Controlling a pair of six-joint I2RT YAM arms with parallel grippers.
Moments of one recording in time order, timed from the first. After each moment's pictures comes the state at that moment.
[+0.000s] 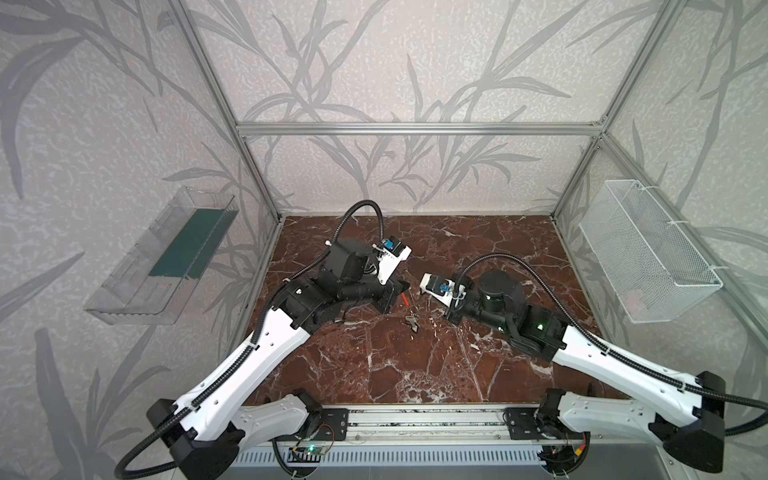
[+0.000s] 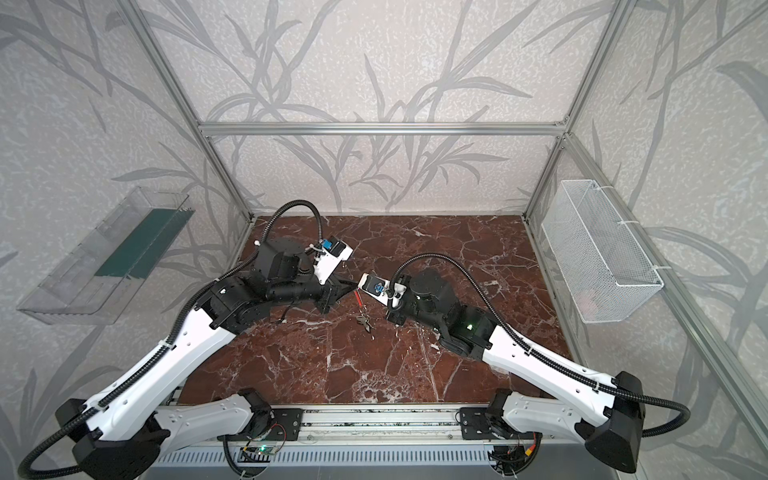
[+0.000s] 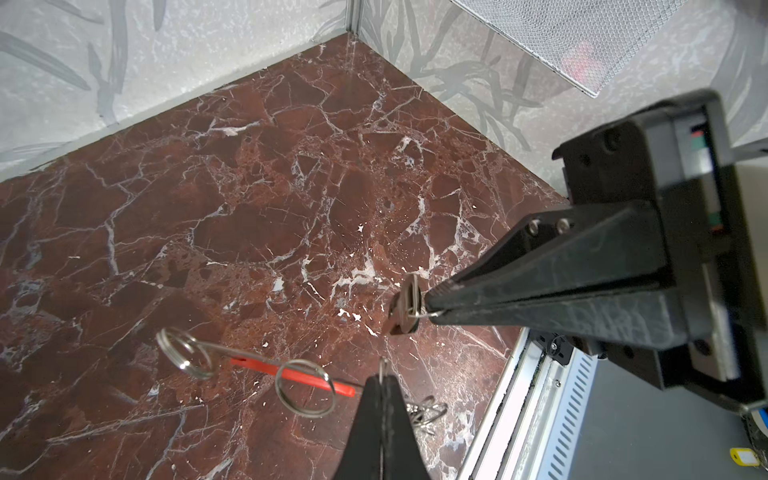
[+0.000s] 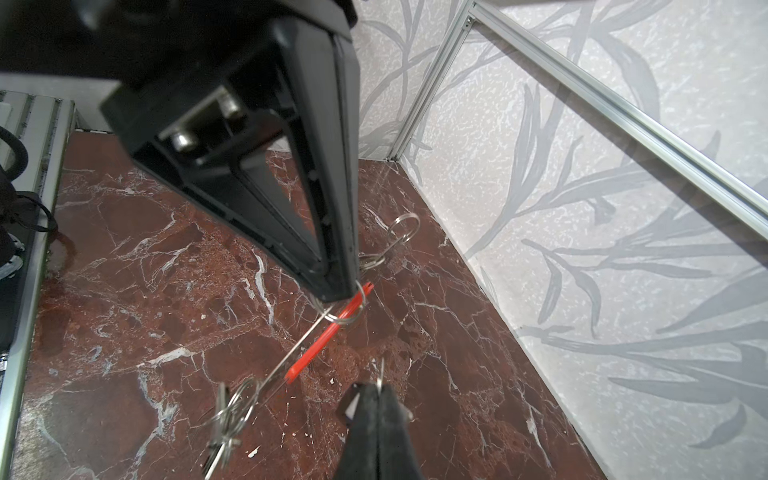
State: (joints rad) left arm -0.67 1.13 1.29 -0.77 0.31 -0.05; right arm 0.94 1.11 0.99 -0.18 0.00 -0.45
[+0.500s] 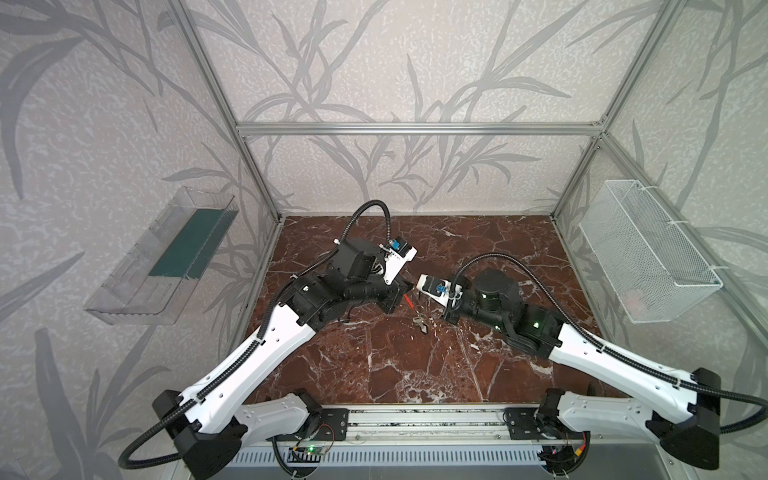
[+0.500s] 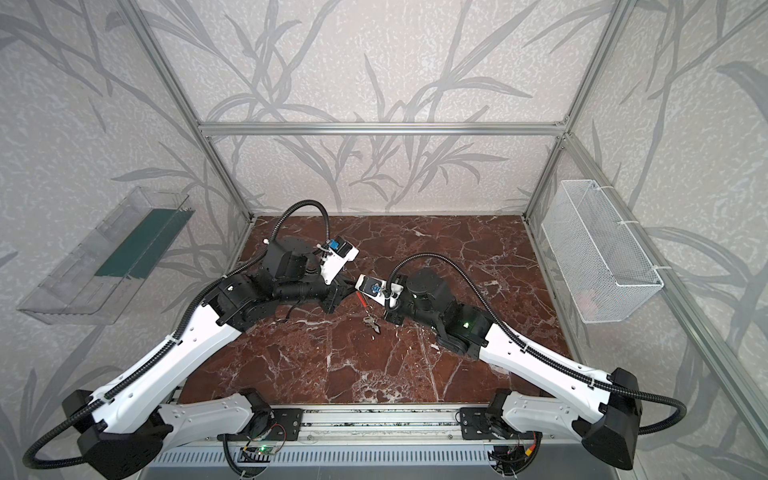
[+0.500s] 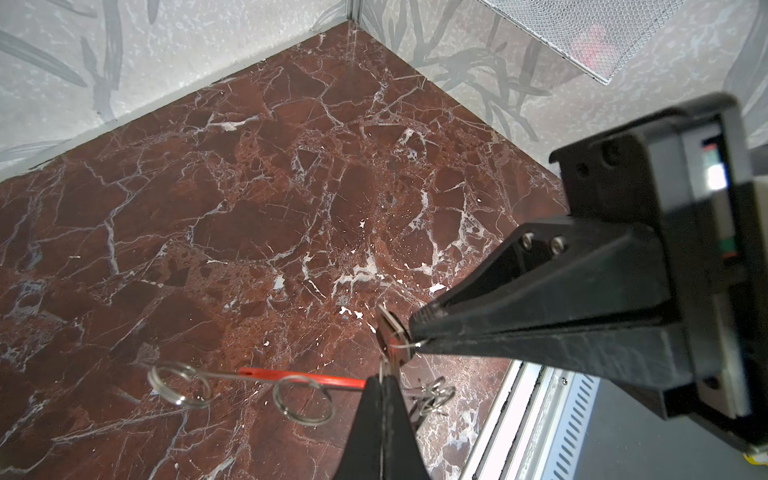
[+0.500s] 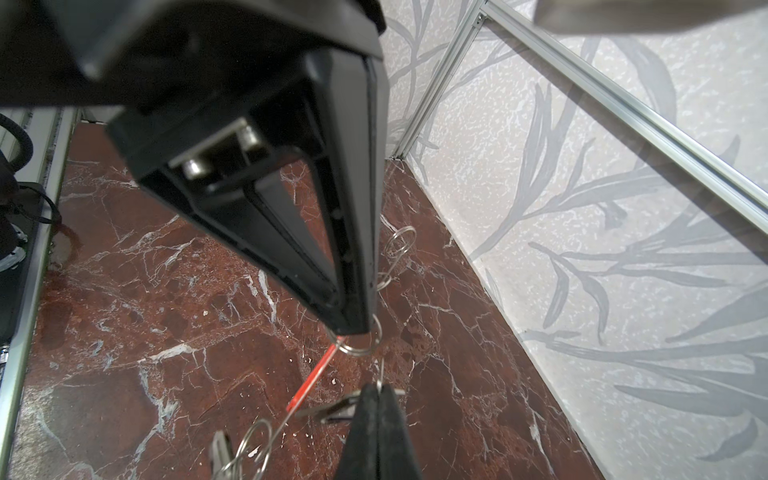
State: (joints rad) left arm -0.70 1.16 1.31 -0.78 0.28 -0.05; right arm 0.94 1.13 1.00 -0.18 -0.01 -0.46
